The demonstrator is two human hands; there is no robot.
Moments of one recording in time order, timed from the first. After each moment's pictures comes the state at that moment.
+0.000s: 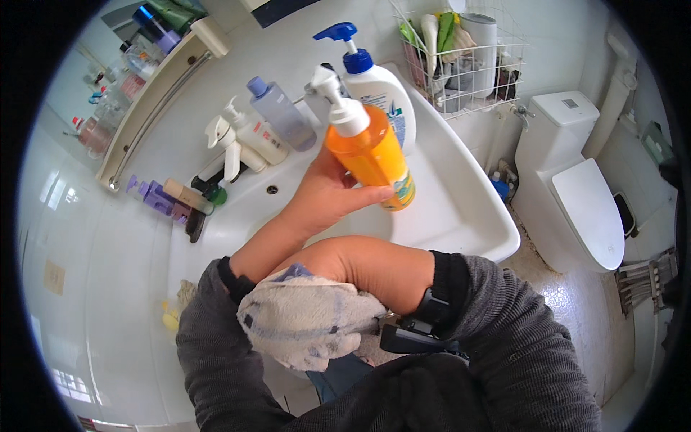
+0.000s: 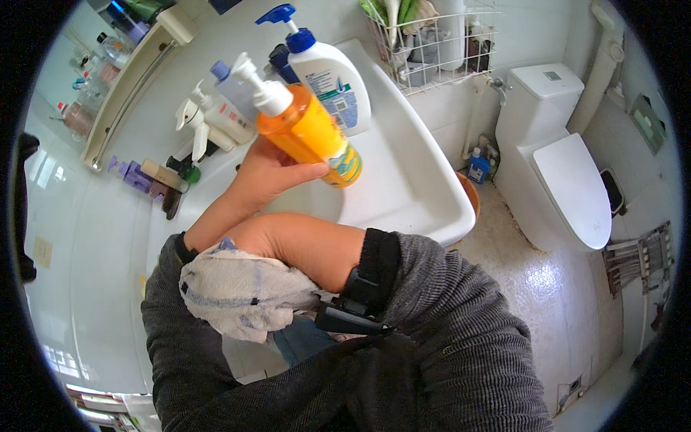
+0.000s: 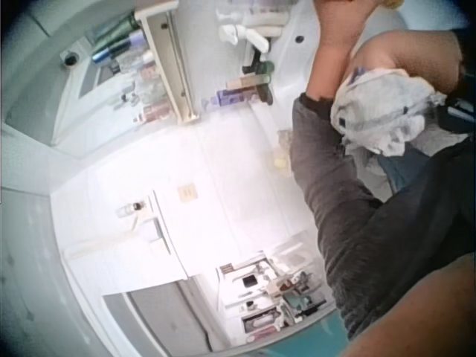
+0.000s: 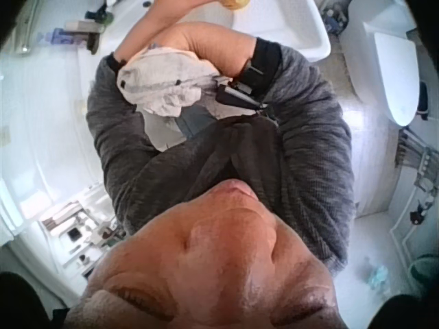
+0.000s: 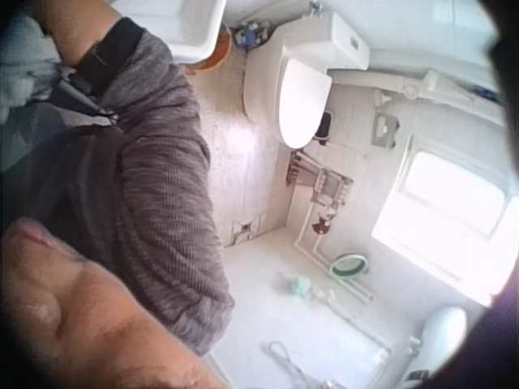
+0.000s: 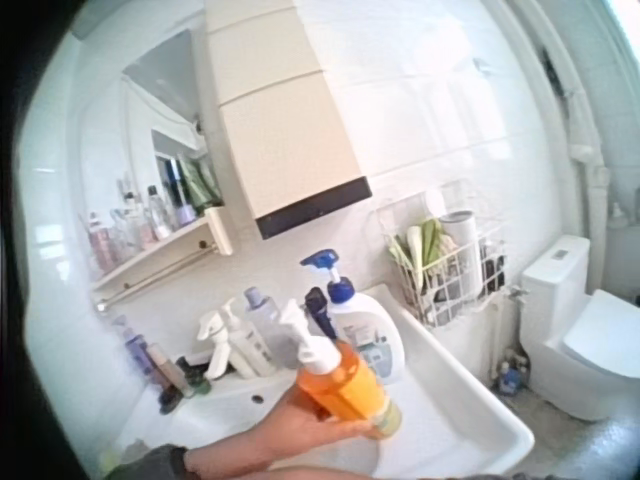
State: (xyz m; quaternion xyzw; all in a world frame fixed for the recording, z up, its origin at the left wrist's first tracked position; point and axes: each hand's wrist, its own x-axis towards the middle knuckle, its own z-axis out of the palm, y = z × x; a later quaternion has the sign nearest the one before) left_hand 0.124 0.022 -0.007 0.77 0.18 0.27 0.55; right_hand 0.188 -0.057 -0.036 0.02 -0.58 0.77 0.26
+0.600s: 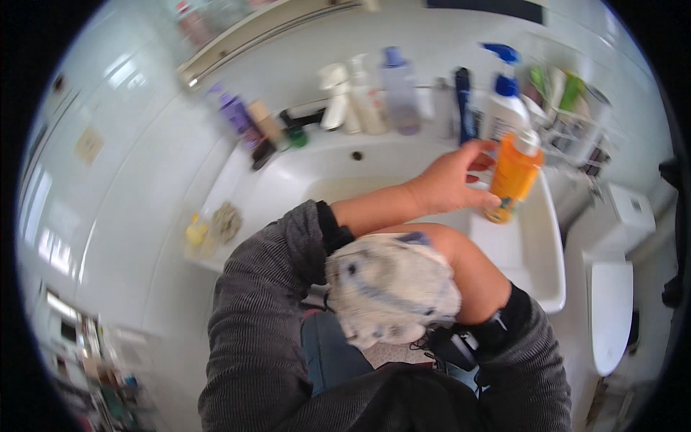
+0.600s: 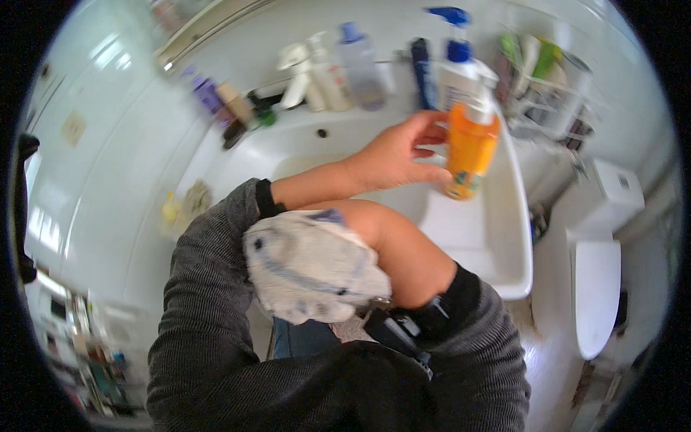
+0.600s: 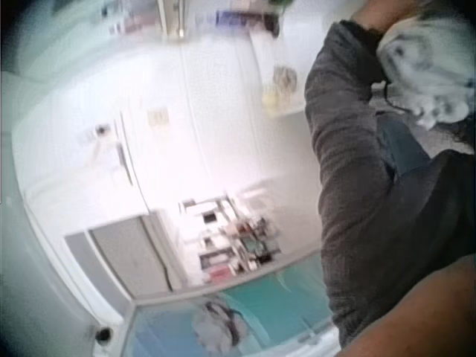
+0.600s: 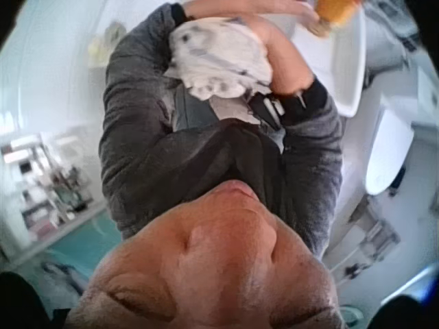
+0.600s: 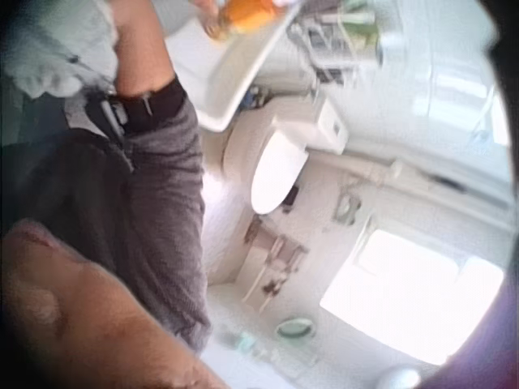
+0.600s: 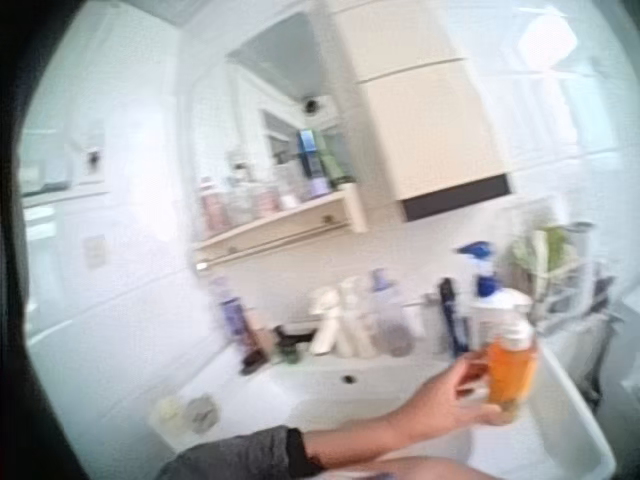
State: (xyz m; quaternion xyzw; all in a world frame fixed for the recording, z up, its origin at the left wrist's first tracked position) left_hand 0.131 0.043 -0.030 0.80 0.21 0.29 0.47; right_hand 0.207 -0.102 0.002 -0.17 -0.62 0.67 0.38
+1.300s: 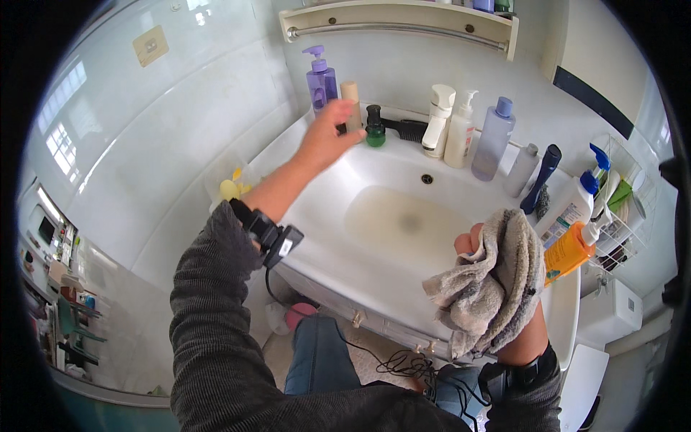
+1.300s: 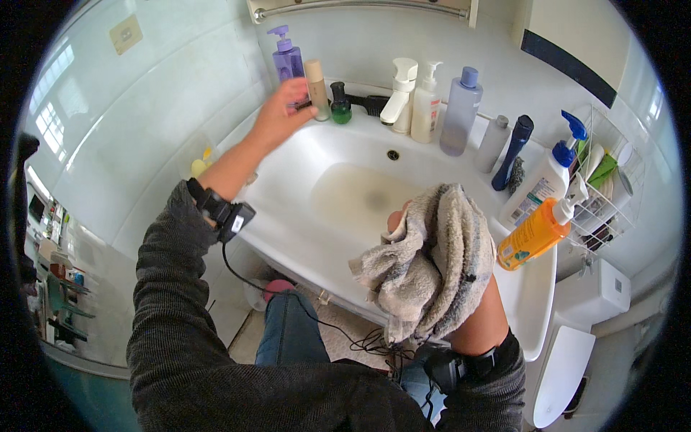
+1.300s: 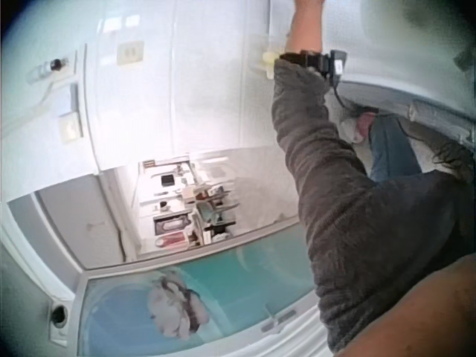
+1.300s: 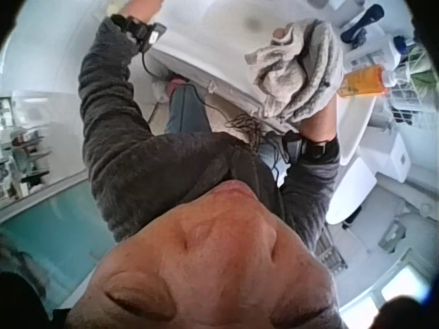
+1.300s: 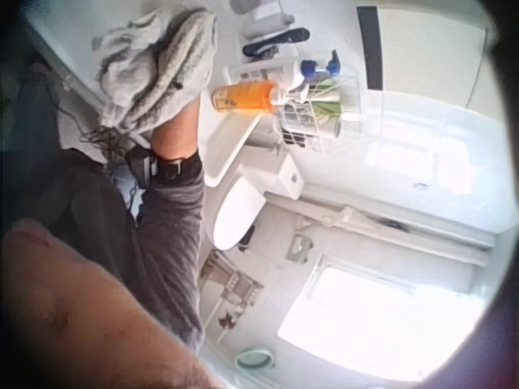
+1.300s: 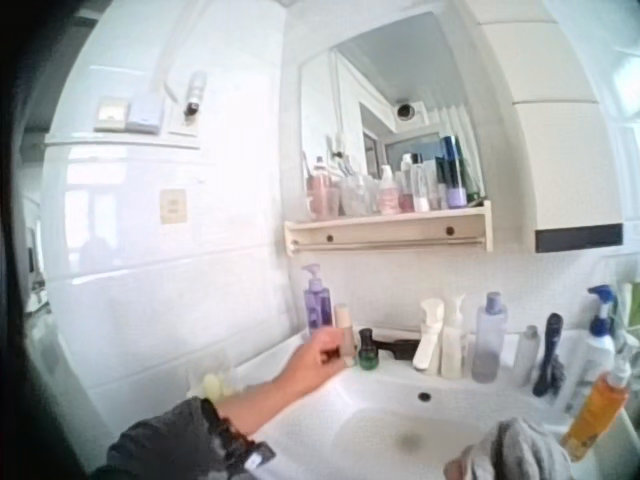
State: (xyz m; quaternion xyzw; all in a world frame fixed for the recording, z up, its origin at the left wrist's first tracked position) left_hand -0.182 0.096 0.004 0.70 0.50 0.50 0.11; right_hand 0.144 -0.086 0.025 -0.24 -0.49 0.67 0.50
